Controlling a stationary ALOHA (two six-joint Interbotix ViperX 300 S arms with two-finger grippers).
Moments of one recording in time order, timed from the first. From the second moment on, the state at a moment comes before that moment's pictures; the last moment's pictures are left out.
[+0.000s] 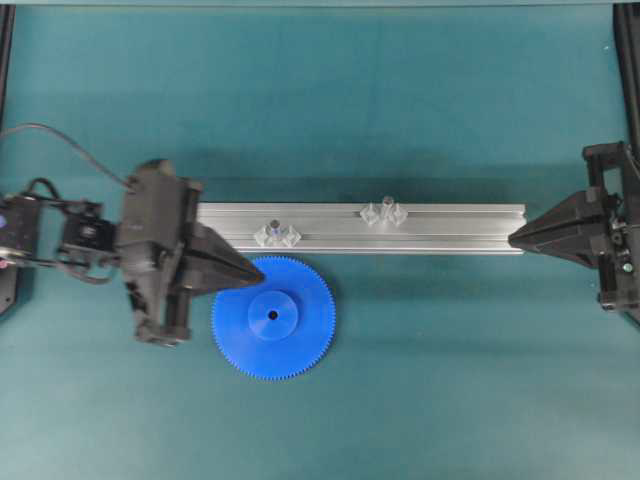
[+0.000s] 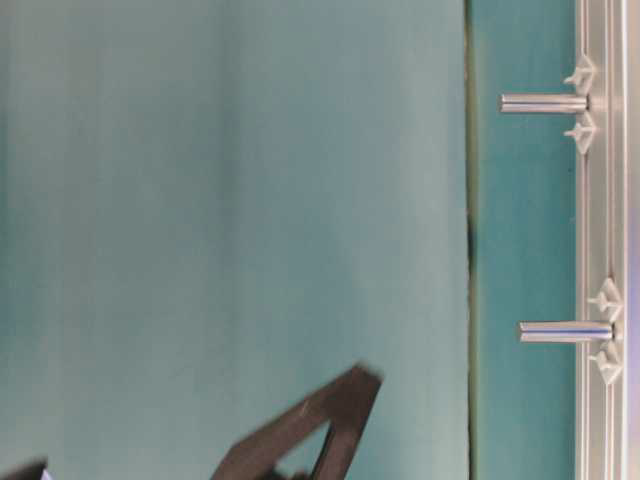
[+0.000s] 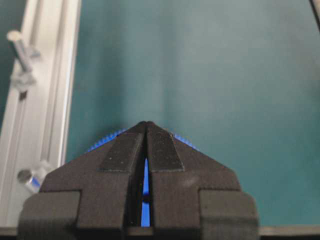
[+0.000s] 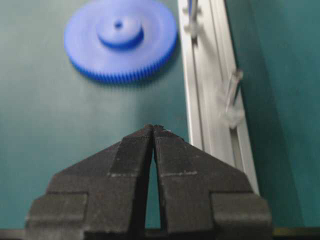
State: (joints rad) left arm -0.10 -0.29 0.80 0.02 -0.10 -0.11; right arm 0.01 -0.94 1.19 0.03 0.24 0.06
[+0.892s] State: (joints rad) left arm -0.11 -0.12 0.64 0.02 0.21 -0.11; right arm -0.02 -0.78 1.15 0.01 0.23 0.06
